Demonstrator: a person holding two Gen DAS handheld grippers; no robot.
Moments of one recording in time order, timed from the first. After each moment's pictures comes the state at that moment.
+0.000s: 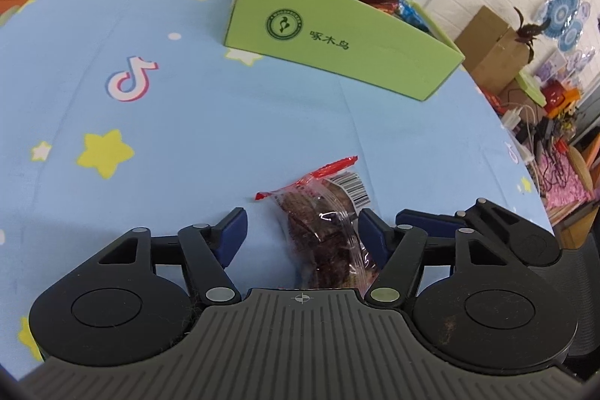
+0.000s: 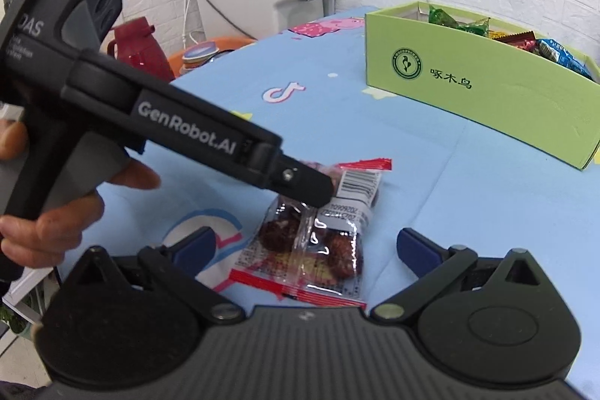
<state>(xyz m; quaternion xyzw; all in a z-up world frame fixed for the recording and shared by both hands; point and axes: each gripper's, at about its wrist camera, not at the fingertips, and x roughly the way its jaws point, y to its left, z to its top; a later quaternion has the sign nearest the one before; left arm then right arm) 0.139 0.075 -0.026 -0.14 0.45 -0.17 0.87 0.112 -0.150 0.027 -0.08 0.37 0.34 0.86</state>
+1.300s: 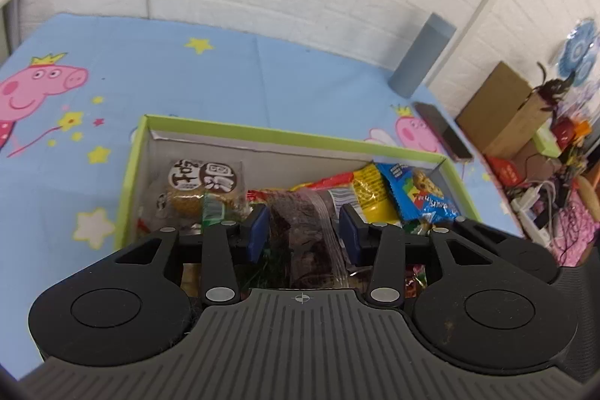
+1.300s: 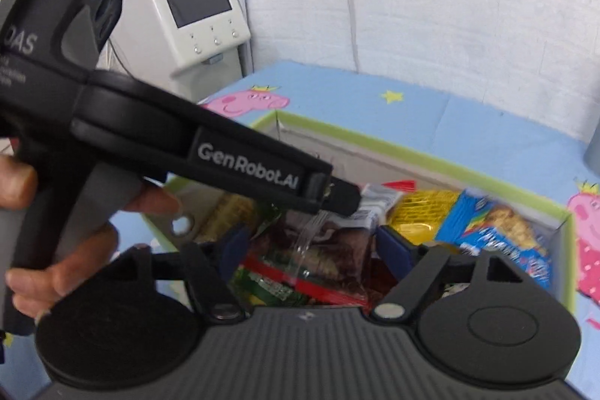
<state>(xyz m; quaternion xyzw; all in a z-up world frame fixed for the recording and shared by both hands) 0.405 0.017 0.028 -0.13 0.40 -0.19 0.89 0.366 -0.162 0.057 -0.06 0.35 0.31 0.88</state>
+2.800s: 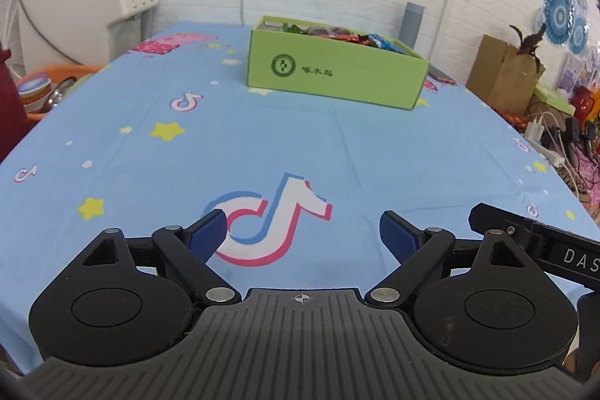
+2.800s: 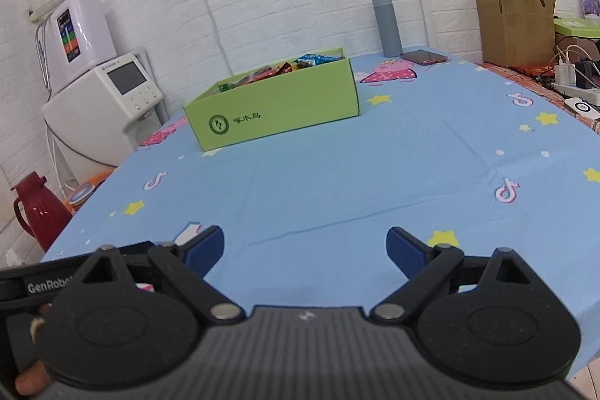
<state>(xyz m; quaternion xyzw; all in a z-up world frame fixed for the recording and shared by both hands) -0.022 0.026 -0.018 -0.06 0.31 -0.07 0.95 -0.032 -0.242 0.028 0.12 0.28 0.06 0.95</state>
